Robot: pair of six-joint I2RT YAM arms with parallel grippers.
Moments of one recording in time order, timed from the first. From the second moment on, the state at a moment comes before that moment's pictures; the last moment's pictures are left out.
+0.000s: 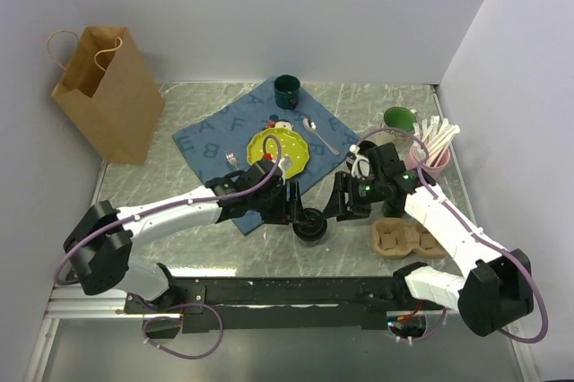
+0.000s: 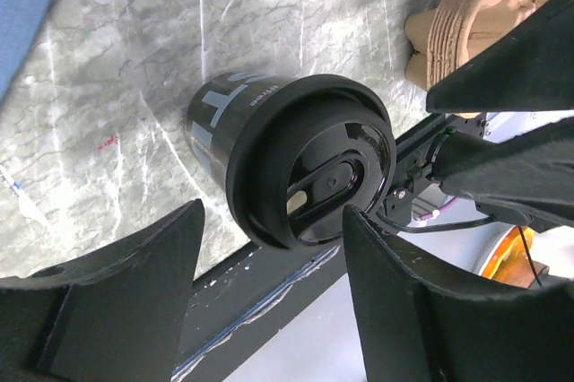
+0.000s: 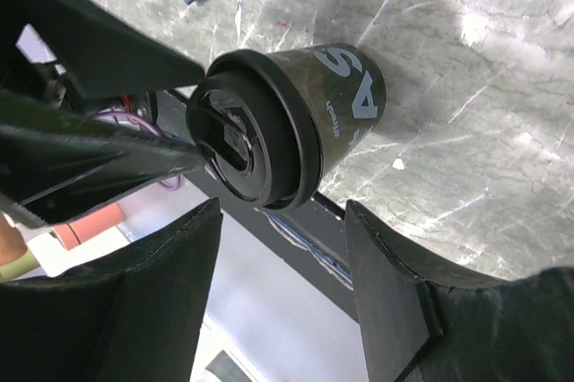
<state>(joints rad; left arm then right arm) -0.92 1.43 0.93 -0.31 0.20 -0.88 0.36 1.13 0.82 -0.75 -0.61 0.44</state>
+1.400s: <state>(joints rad) -0.92 1.51 0.86 -0.09 0.27 -0.92 0.30 1.18 0.69 -0.66 -0.66 0.41</state>
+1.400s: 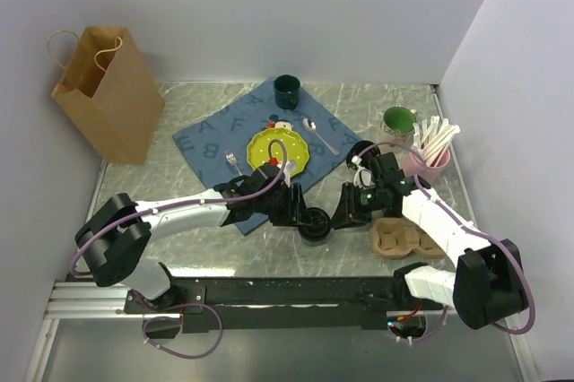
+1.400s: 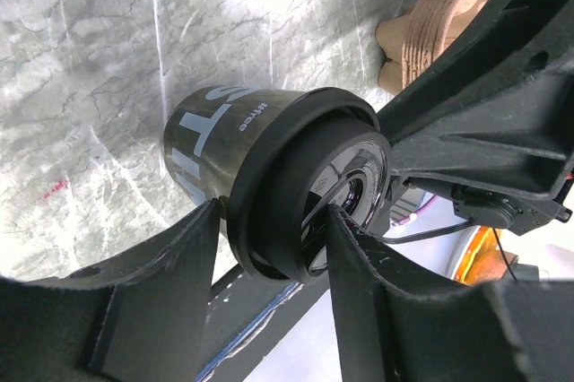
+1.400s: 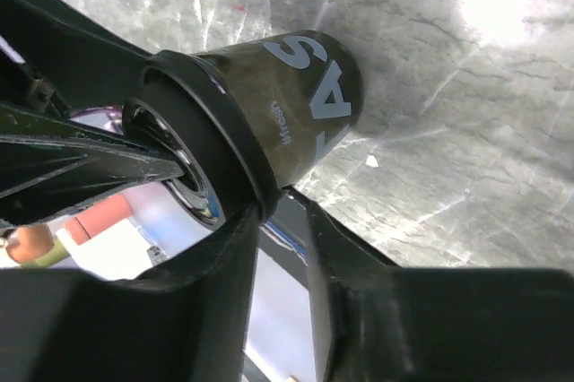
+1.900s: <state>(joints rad) -0.92 1.51 0.85 -0.06 0.28 -0.94 0.27 1.16 0.62 -0.55 -0.74 0.49</state>
